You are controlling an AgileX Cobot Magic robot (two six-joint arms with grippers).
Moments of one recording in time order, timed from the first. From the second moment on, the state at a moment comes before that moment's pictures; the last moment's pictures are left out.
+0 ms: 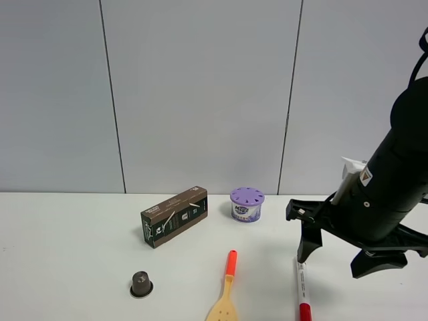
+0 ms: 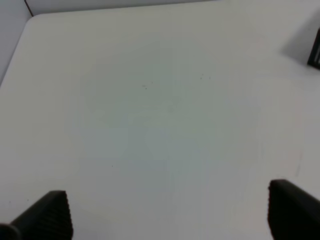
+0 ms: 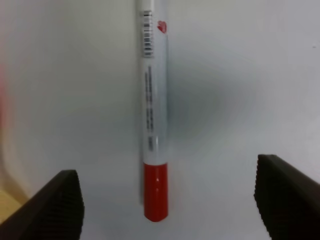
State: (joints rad) left arm -0.01 0.00 -0.49 0.06 1.07 -0.06; right arm 0.42 1.62 -0.78 -0.04 0.50 0.71
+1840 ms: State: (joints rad) left arm -0.01 0.00 -0.49 0.06 1.07 -0.06; right arm 0.41 1.86 -1.03 -0.14 0.65 0.70
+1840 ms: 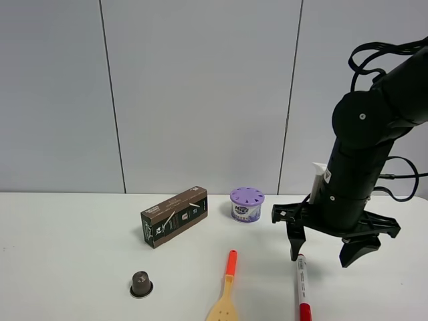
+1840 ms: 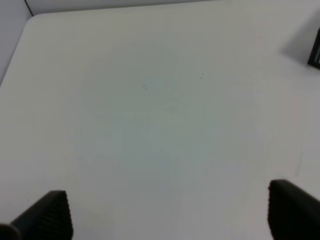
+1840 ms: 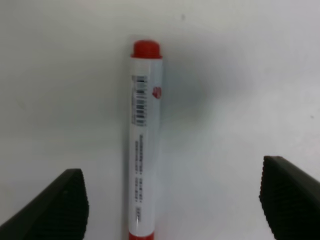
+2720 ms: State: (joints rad) left arm -0.01 0.00 -0.49 0.06 1.07 -0.06; right arm 0.41 1.97 -1.03 -0.12 0.56 0.70
